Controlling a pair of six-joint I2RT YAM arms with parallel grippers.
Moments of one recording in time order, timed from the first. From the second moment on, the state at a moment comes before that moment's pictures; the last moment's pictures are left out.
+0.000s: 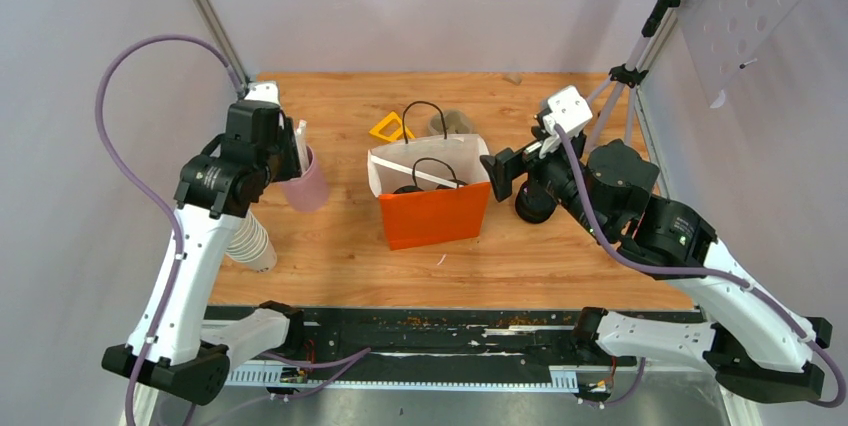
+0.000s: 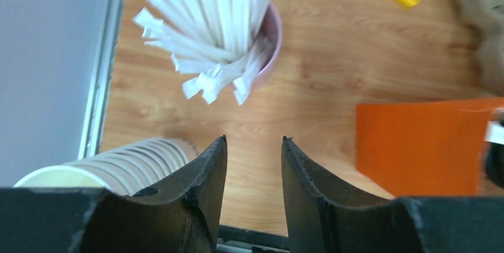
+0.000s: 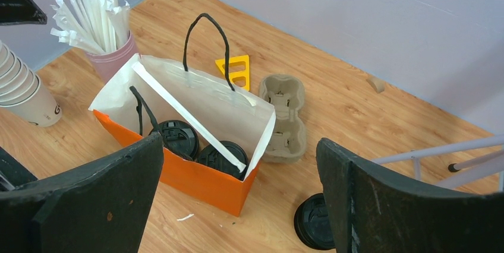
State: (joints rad) left arm -0.29 1.08 1.49 -1.09 -0.32 -0.29; right arm 1.02 0.96 1.44 -0.61 0.46 -0.01
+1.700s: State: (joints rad) left arm -0.21 1.27 1.57 -0.98 -0.45 -0.15; right arm 1.02 0.86 1.36 -0.65 0.48 0.04
